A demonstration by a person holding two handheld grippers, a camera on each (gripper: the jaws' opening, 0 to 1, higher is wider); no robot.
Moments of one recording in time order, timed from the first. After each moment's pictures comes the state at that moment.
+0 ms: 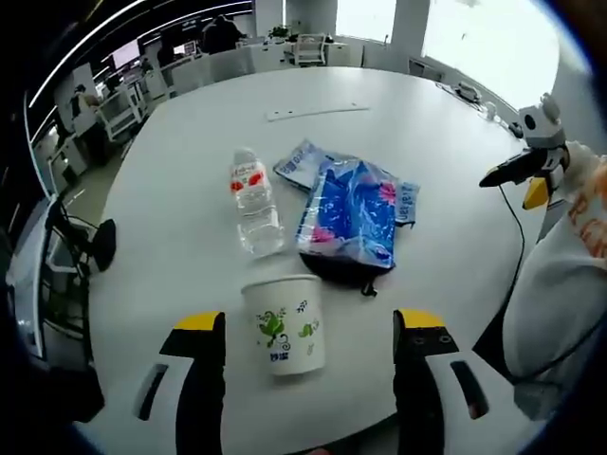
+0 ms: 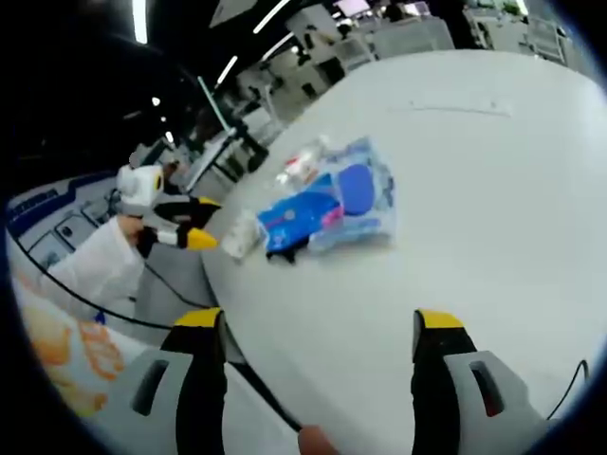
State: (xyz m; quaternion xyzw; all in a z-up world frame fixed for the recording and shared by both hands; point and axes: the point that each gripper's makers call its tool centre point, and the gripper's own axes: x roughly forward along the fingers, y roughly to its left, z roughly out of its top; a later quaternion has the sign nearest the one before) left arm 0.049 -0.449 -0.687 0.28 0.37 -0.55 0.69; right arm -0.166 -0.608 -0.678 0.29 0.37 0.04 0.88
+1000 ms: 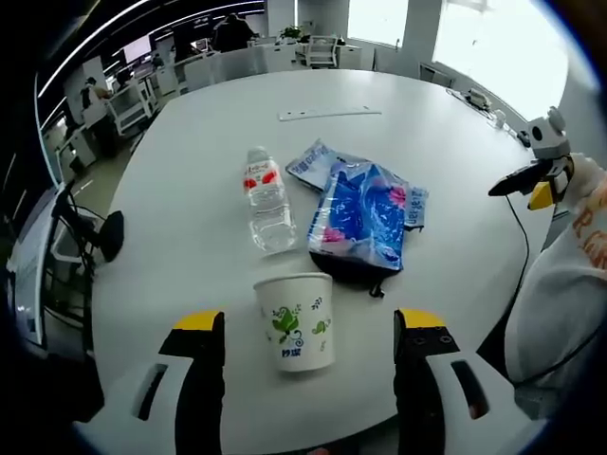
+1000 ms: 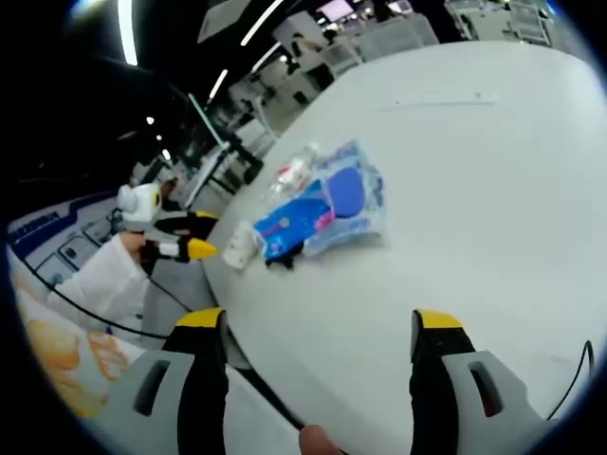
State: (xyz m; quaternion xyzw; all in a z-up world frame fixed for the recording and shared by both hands) left arm 0.053 -0.442 -0.683 0.26 0.38 -0.53 0.71; right arm -0.172 -0.614 -0.677 0.32 0.36 0.02 0.88
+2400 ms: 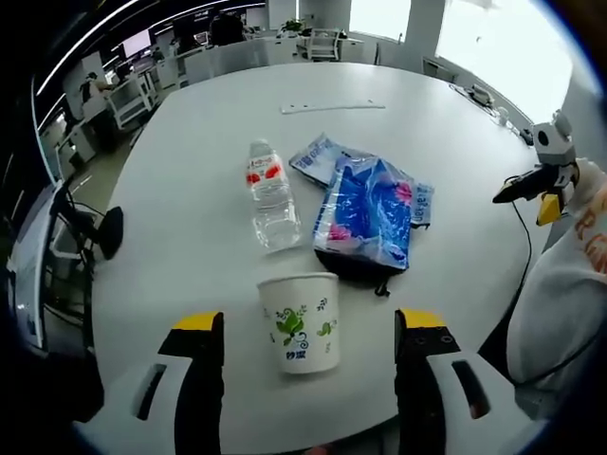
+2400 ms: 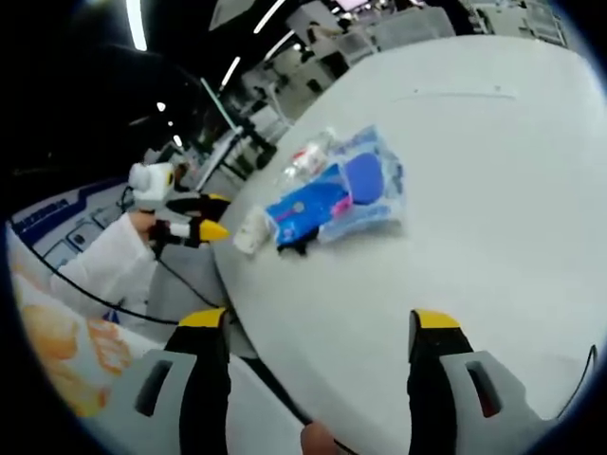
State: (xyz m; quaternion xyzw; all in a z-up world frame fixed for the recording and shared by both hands) left arm 0.059 -0.447 -0.688 0.27 0.39 -0.53 0.70; right arm -0.170 -0.596 -0.681 0.32 0.37 0.06 0.87
